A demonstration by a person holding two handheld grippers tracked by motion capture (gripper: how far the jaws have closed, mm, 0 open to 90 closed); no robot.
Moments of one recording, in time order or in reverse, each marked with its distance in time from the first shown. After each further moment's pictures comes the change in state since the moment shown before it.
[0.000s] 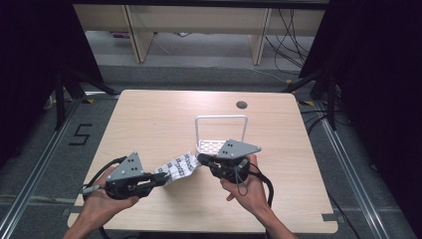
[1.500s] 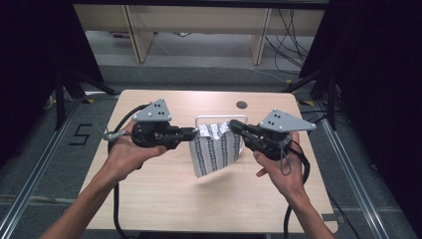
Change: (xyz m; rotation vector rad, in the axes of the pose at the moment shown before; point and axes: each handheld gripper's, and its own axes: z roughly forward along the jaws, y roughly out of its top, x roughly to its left) left arm 0.027 0.116 0.031 -0.082 -0.044 0.023; right arm -0.041 0.050 -0.079 -0.174 -0.160 0.013
